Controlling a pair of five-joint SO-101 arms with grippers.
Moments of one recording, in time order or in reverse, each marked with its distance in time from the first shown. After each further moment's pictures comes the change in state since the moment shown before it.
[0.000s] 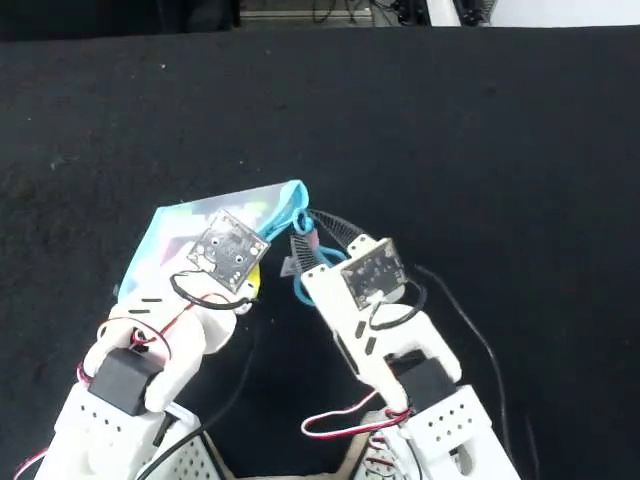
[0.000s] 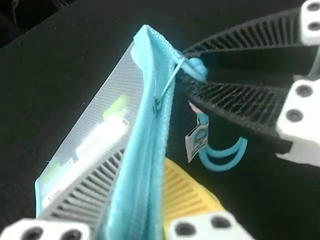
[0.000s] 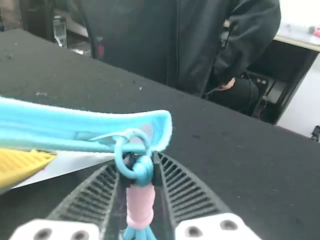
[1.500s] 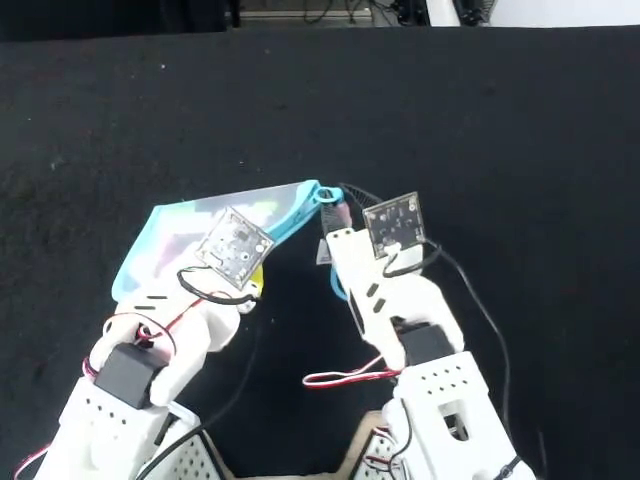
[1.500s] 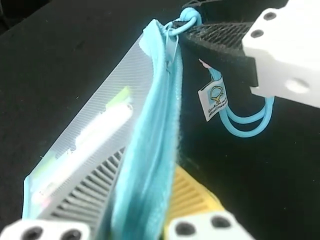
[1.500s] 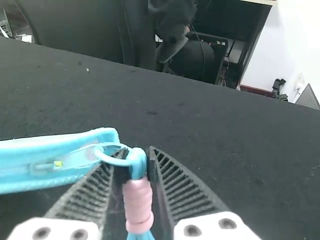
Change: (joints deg) left arm 0.1 1.1 0.2 -0.1 0.0; right arm 11.8 24.4 -5.7 -12.7 -3.4
